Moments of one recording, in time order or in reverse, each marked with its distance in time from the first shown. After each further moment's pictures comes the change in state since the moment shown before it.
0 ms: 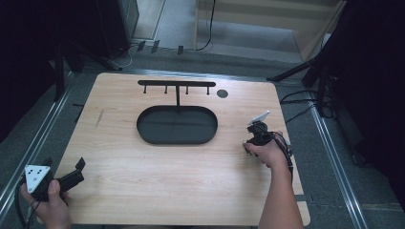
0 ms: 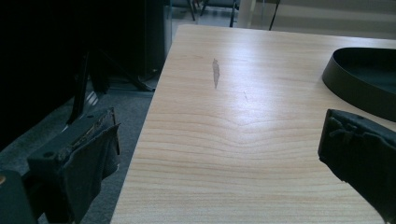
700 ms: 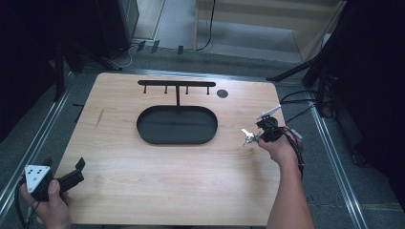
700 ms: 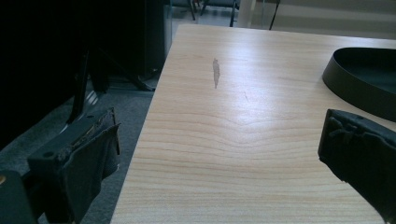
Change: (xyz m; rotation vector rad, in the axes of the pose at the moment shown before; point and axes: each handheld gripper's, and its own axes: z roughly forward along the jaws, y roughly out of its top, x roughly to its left) left arm 0.000 0.000 0.000 0.003 0.000 0.000; right arm -0.018 -0.001 -0.036 -0.072 0.017 -0.050
